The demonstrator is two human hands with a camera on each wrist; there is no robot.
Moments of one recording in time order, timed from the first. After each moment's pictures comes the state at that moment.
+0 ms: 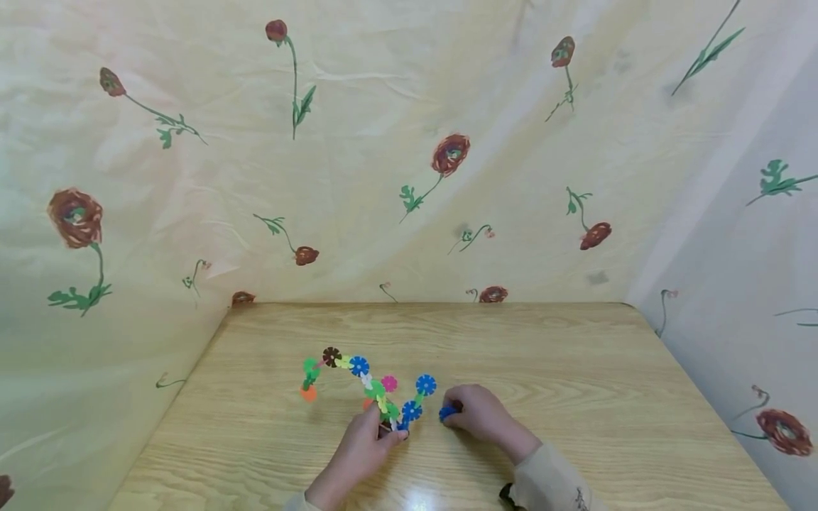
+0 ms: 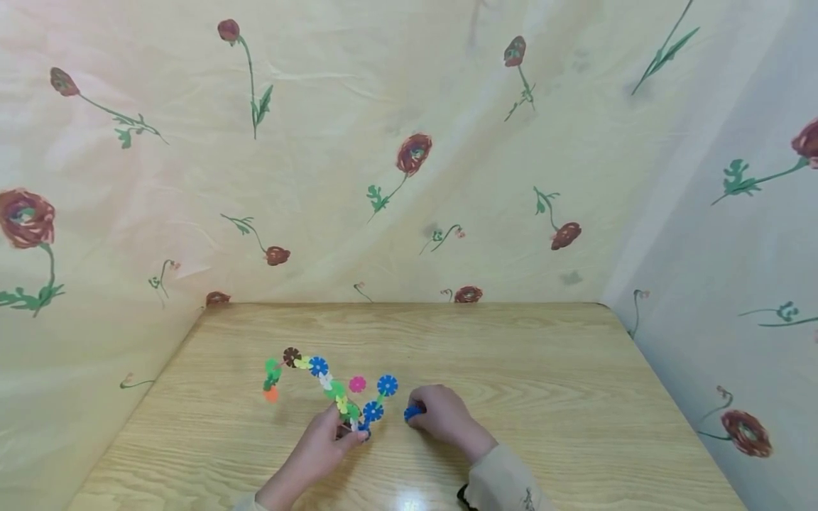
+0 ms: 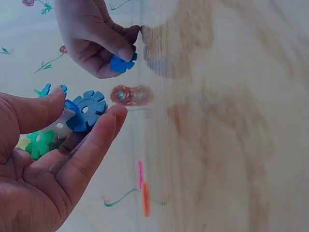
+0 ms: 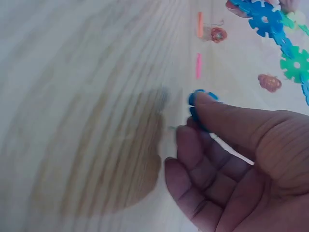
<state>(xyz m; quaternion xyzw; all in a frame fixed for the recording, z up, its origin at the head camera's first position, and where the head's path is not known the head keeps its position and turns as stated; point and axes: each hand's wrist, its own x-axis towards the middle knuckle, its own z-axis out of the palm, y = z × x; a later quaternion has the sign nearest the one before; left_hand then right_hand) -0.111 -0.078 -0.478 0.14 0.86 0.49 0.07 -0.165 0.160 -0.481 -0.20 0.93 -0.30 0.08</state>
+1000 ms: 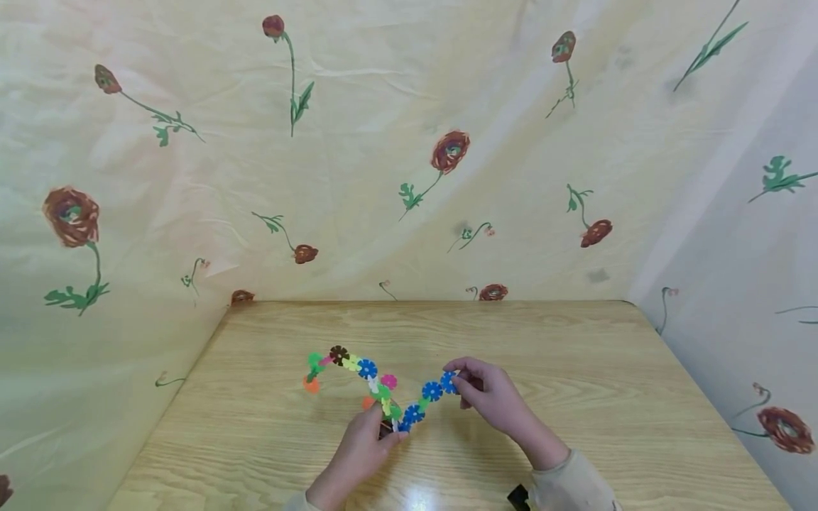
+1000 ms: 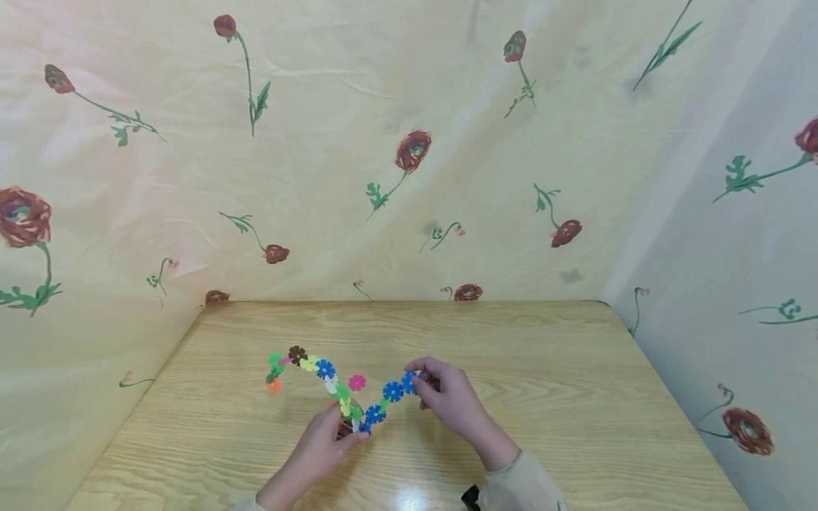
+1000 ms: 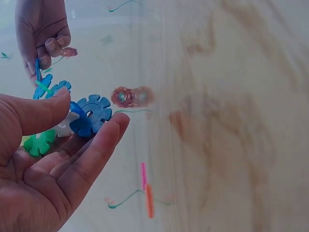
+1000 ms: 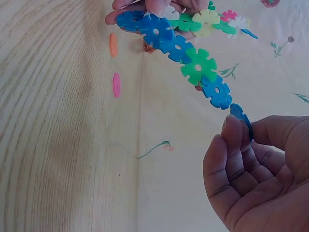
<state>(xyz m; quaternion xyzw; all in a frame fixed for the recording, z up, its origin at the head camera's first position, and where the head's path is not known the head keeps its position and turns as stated) -0.108 -0.075 -0.475 0.14 0.88 0.45 0.05 -0.148 0.170 -0.429 -0.18 0.82 -0.54 0.04</state>
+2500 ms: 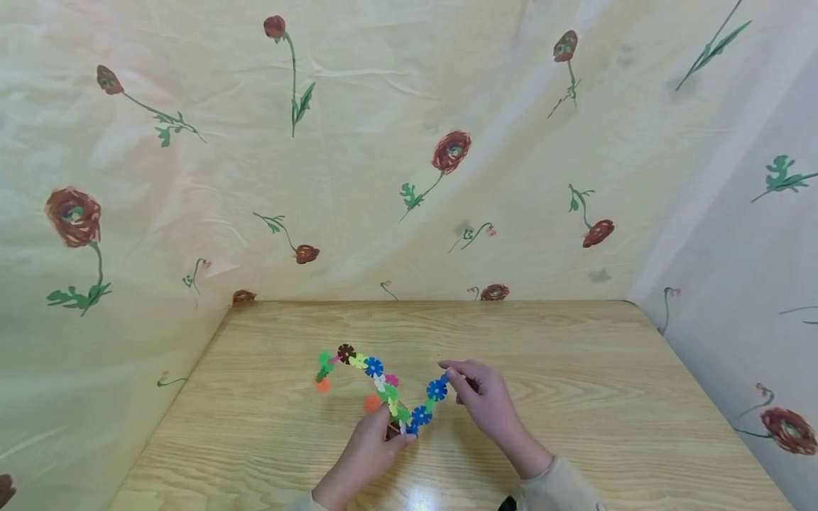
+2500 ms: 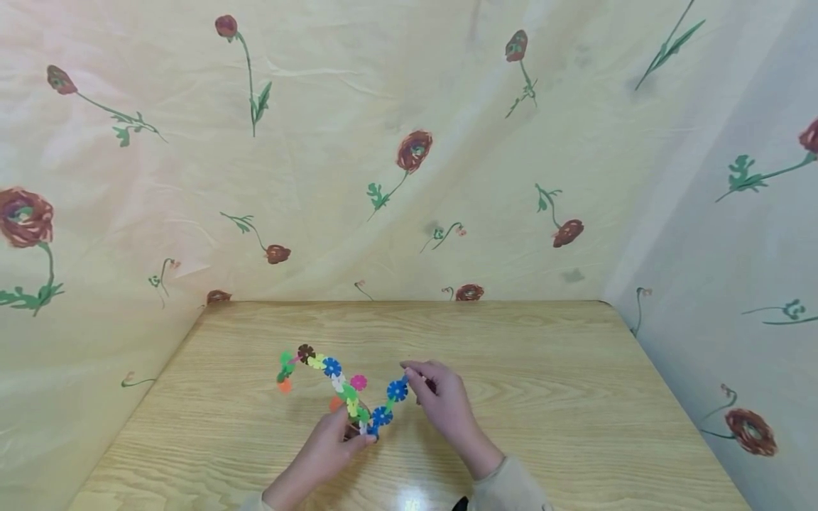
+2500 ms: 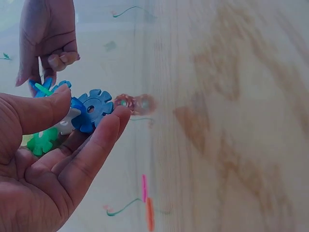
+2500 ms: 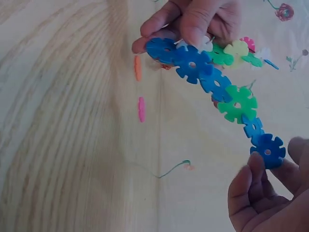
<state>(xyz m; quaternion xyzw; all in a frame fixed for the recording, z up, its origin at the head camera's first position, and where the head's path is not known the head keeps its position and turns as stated) -0.110 -0.069 -0.477 0.15 0.86 0.47 0.09 -0.146 0.153 -0.446 -0.12 0.82 -0.56 -0.05</state>
